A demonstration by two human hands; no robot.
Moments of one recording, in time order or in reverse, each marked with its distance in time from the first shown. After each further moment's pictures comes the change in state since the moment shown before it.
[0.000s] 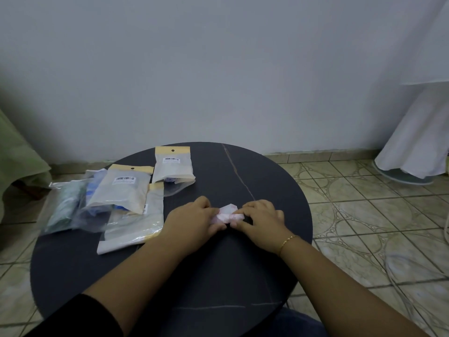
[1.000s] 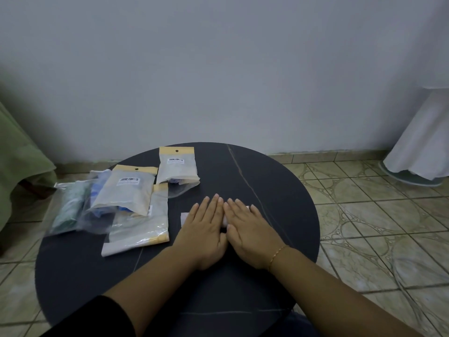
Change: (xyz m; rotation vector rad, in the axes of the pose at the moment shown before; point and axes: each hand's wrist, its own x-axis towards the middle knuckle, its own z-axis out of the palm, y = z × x) left_hand -0.005 0.008 0.027 -0.049 -0.131 -0.035; right_hand -0.003 -0.024 0.019 -0.187 -0.125 -0.222
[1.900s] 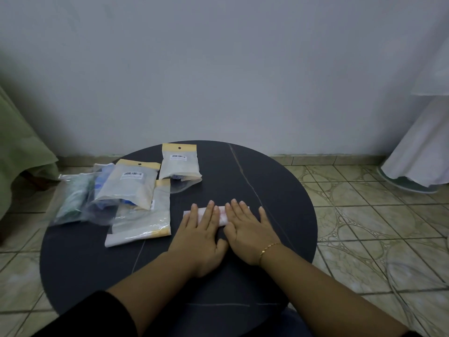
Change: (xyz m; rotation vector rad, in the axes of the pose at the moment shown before) left_hand -0.023 0.004 0.000 -0.008 -0.120 -0.123; right_hand 0.000 -0.011 -0.002 -0.025 -0.126 0.189
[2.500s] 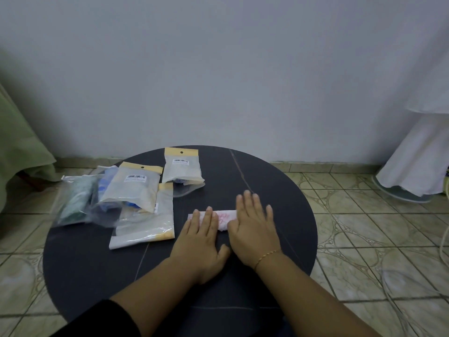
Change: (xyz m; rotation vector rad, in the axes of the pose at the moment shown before) left_hand -0.005 -0.003 0.003 0.013 0.020 -0.002; right_hand -0.004 -0.018 -0.005 0.028 0.258 0.119
